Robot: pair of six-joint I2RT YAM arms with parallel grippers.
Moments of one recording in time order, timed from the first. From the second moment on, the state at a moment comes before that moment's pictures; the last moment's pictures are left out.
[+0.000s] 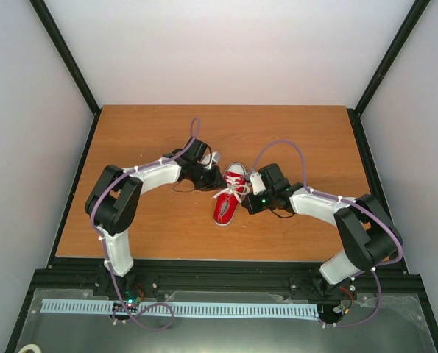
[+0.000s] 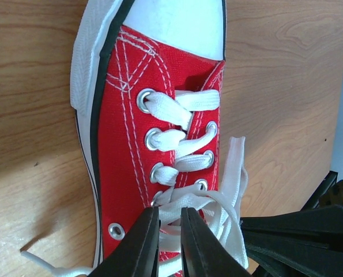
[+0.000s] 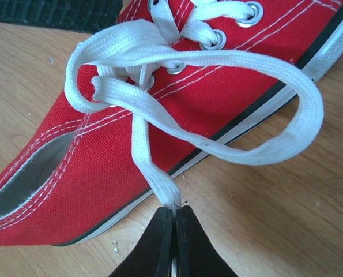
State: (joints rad) left arm -0.54 1.87 1.20 -0.34 0.57 -0.63; right arm 0.55 1.53 0.74 -0.19 -0.37 0.19
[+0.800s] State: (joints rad) left arm -0.55 1.93 1.22 -0.37 0.61 -0.63; right arm 0.55 1.54 0.74 -0.18 -0.37 0.19
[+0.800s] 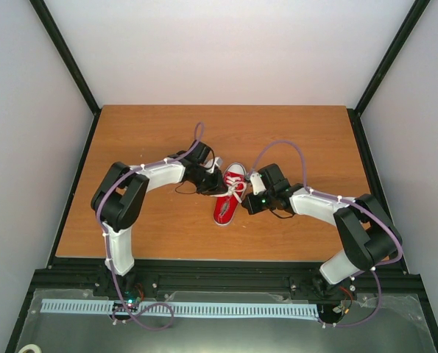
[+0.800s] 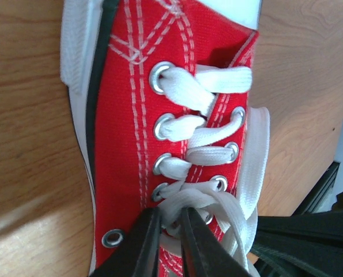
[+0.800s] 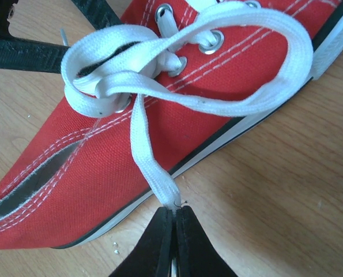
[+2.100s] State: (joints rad) left arm -0.56 1.79 1.14 -0.29 0.49 -0.69; right arm 0.43 1.59 0.72 -0.02 -0.44 0.67
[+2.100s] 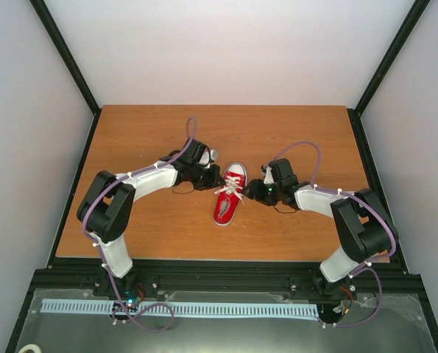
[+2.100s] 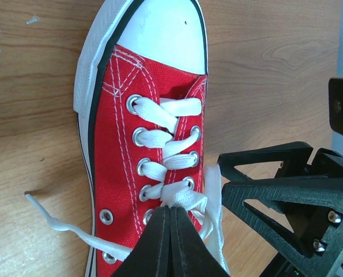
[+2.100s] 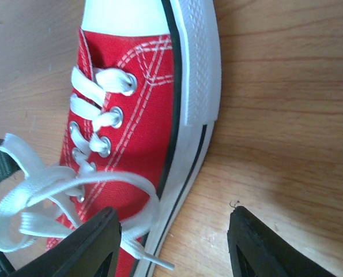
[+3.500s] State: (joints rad) left arm -0.54 1.76 1.05 -0.28 0.39 -0.77; right arm 0.39 1.64 0.74 0.03 -0.41 0.66
